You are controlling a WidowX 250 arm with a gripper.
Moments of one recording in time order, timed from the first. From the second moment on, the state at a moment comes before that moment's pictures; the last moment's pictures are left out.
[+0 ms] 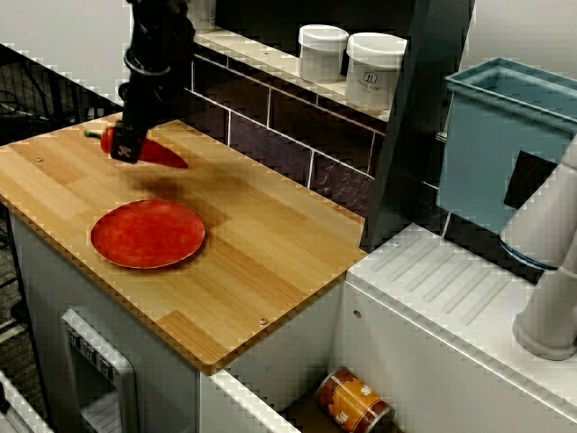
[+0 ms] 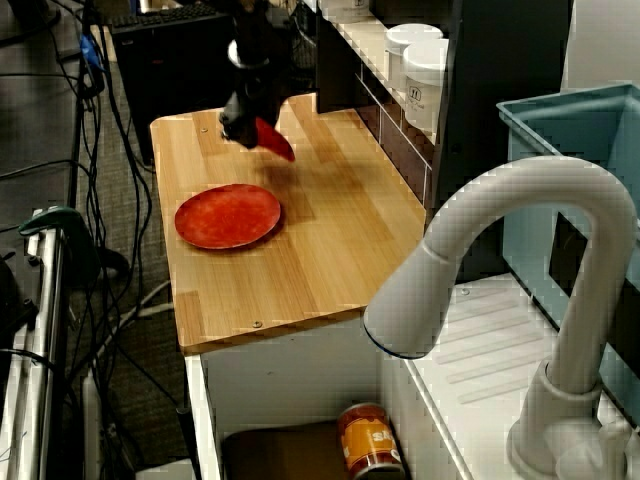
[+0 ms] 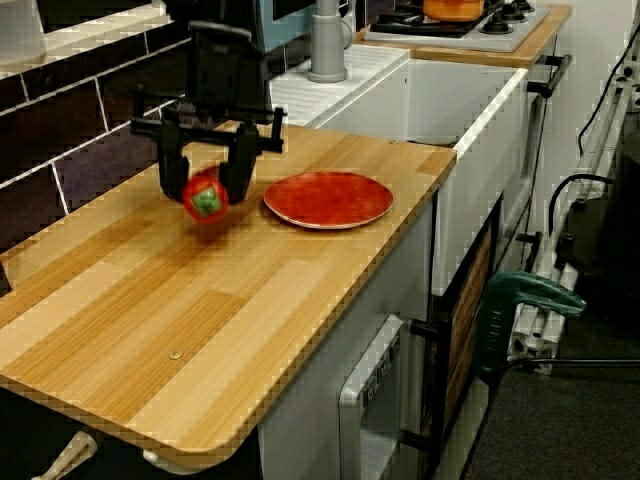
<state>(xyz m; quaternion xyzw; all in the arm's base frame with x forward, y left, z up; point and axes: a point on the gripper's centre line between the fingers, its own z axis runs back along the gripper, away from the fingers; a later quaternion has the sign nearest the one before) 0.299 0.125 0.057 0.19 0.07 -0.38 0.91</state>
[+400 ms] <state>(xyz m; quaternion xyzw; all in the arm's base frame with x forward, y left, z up) 0.299 0.122 0.053 0.18 0.07 -0.36 0.91</state>
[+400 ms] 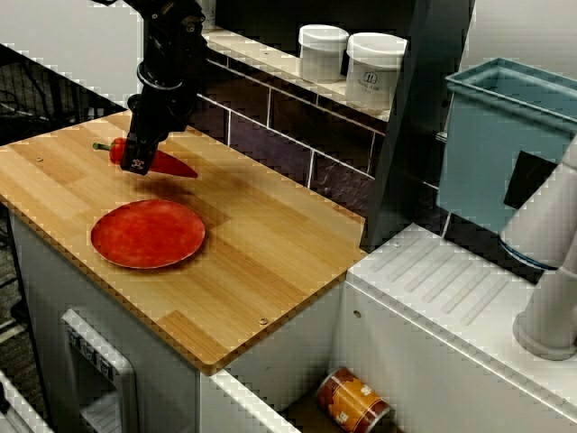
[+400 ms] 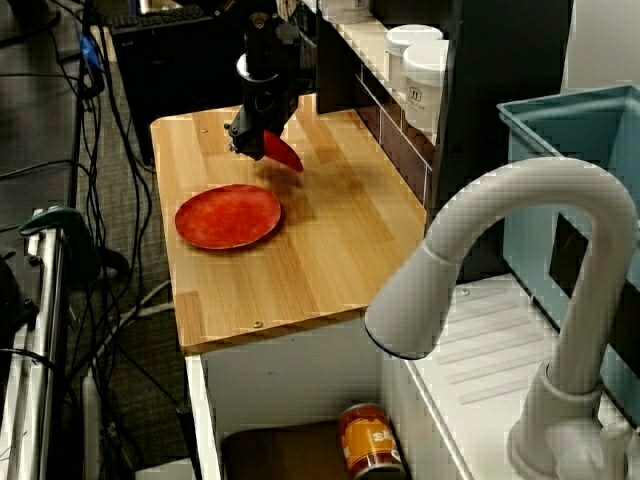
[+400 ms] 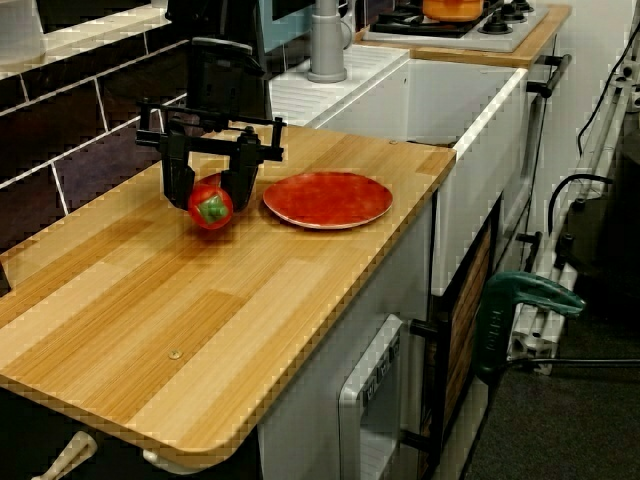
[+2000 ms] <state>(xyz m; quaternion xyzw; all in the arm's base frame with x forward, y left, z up) 0.251 0.151 0.088 -0.13 0.02 -0.20 0.97</state>
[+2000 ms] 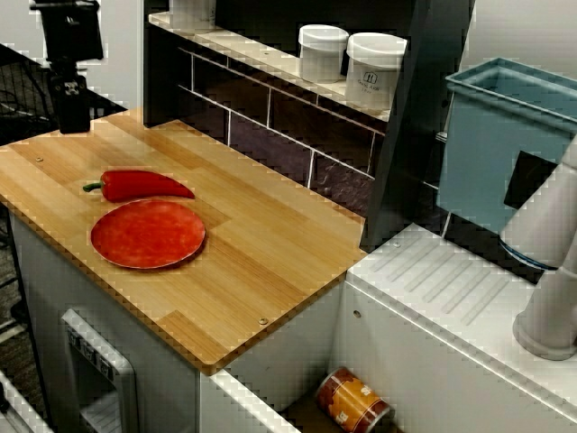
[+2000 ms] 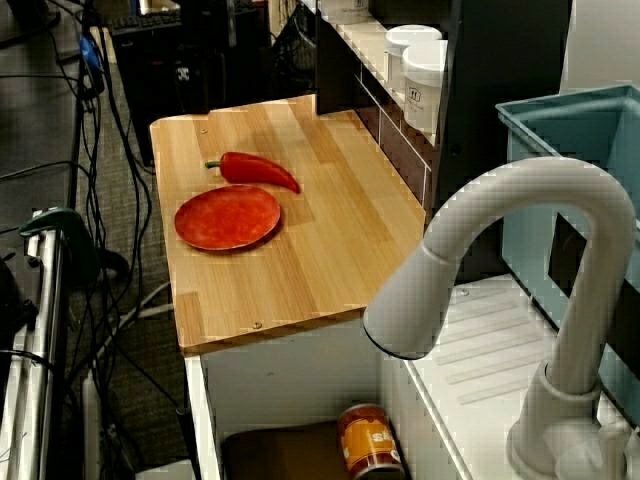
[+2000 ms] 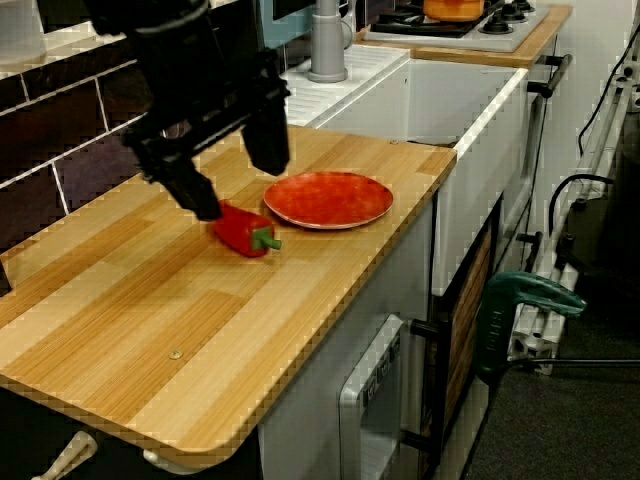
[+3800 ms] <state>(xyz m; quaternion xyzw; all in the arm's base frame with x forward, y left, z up) 0.275 0.103 0.063 -0.02 0.03 -0.18 0.98</state>
